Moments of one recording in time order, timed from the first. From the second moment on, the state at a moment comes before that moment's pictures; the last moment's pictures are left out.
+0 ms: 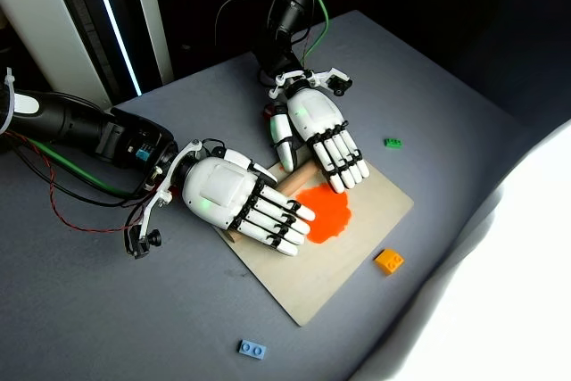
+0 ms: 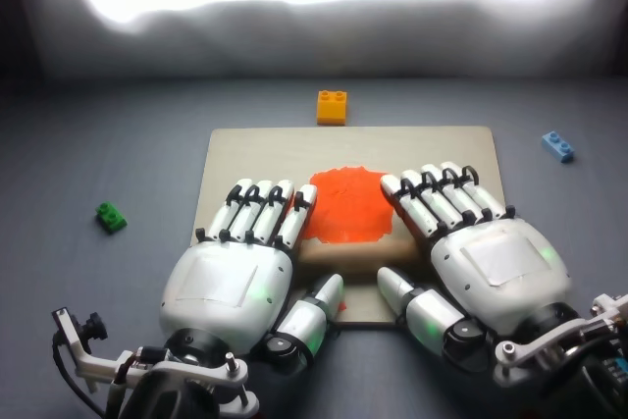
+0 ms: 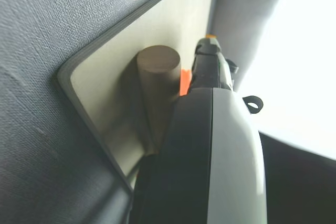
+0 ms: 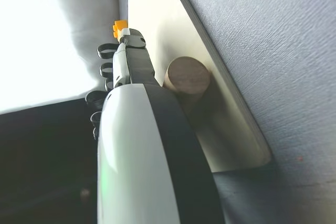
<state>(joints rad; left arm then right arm) 0.85 -1.46 1.05 -0.78 -1.25 1.62 -0.84 -1.49 1.11 0.71 1.17 -1.53</state>
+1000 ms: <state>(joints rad) 0.81 -1.46 1.10 -0.78 -1.20 1.60 -0.82 -1.49 1.15 0.74 1.15 -1.51</state>
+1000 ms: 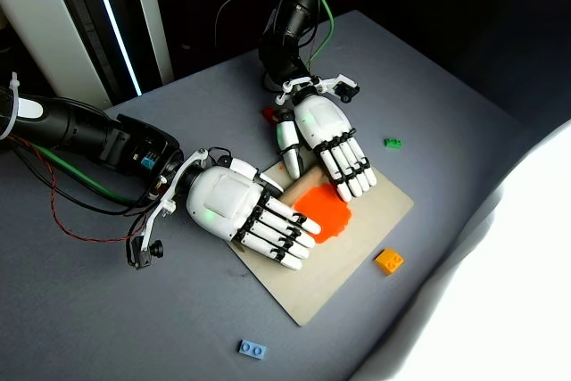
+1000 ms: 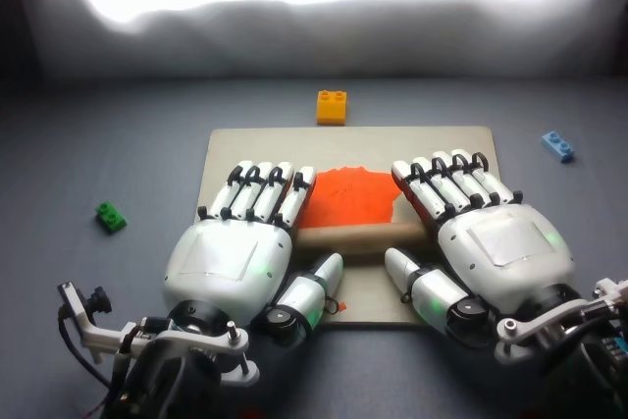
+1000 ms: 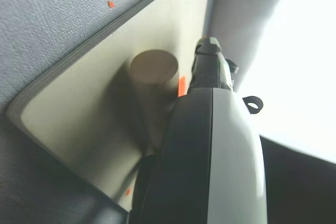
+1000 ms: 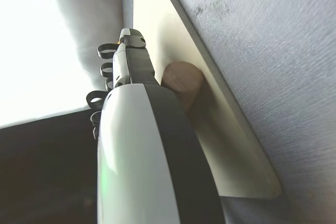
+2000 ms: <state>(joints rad) 0.77 -1.49 1.18 -0.78 -1.15 1.59 -0.80 -1.49 1.20 0.77 1.12 -1.49</state>
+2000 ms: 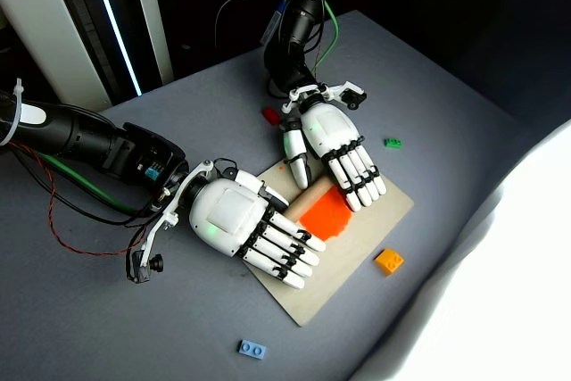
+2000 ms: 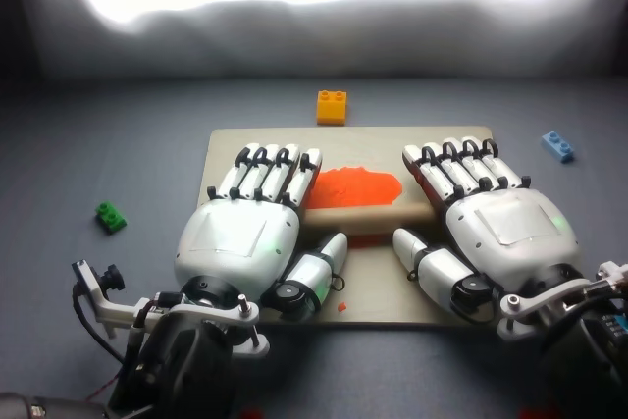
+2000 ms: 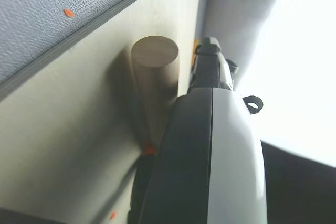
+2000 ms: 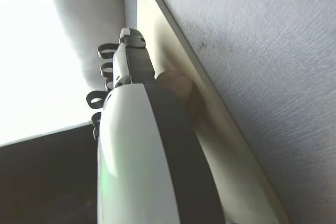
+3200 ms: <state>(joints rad) 0.74 -1.51 1.26 -0.78 -1.10 1.51 -0.77 -1.50 1.27 0.79 1.05 -1.43</state>
